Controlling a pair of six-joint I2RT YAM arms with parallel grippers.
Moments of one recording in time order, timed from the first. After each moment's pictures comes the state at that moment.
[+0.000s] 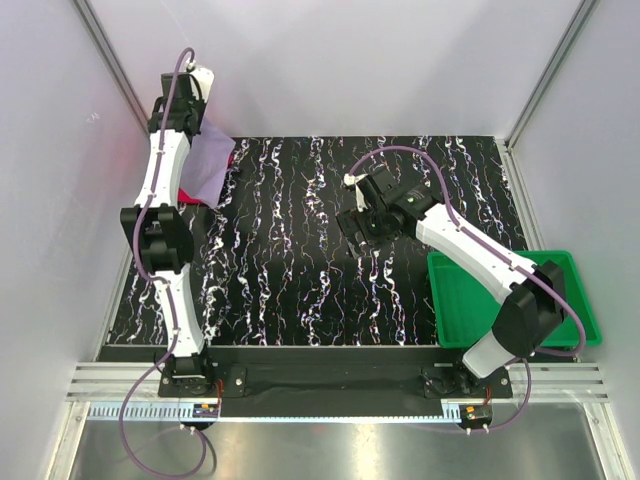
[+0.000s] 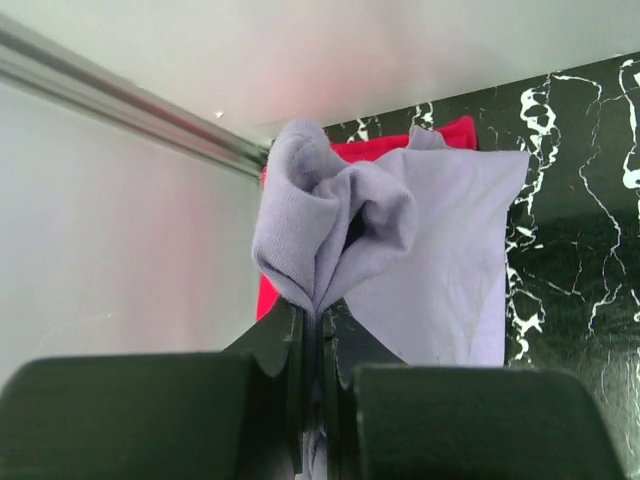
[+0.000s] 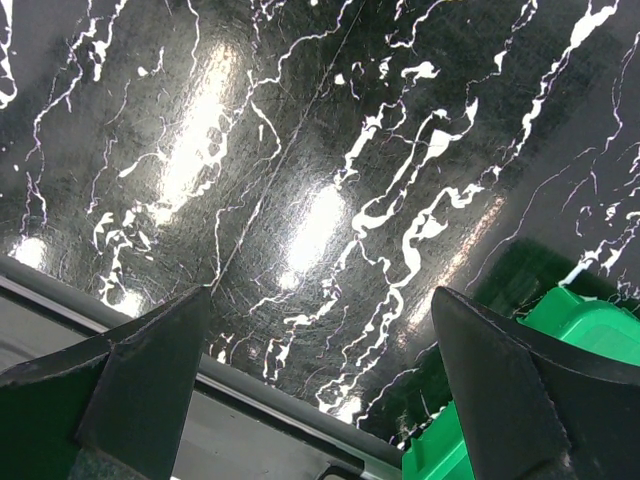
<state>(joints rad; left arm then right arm) 0.05 2.19 2.27 -0.58 -0.17 0.42 0.66 1.57 1.42 -0.89 0.01 0.17</state>
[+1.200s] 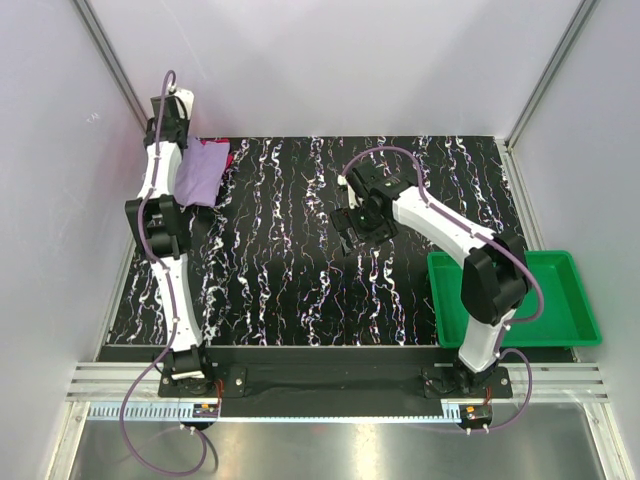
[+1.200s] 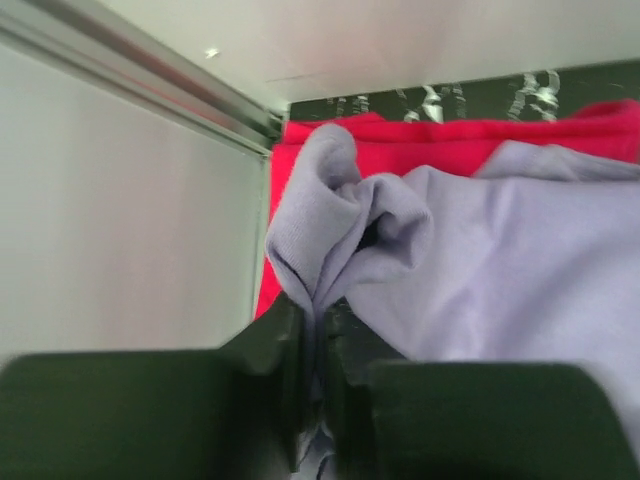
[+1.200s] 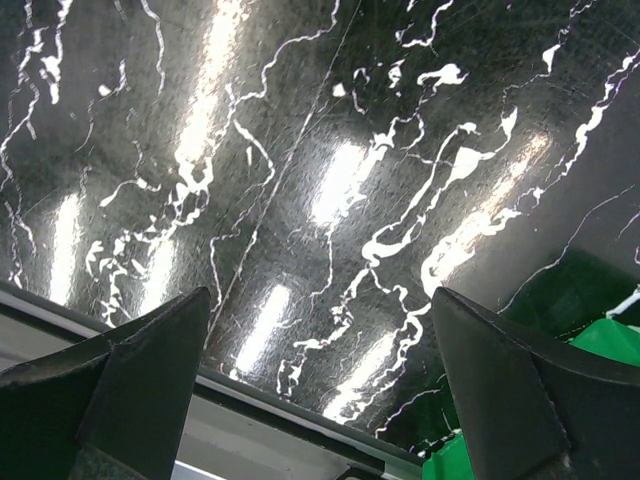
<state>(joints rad) 0.17 2.49 2.38 -0.43 -0.16 0.40 0.61 1.81 1.54 -0.93 -0.07 0.20</state>
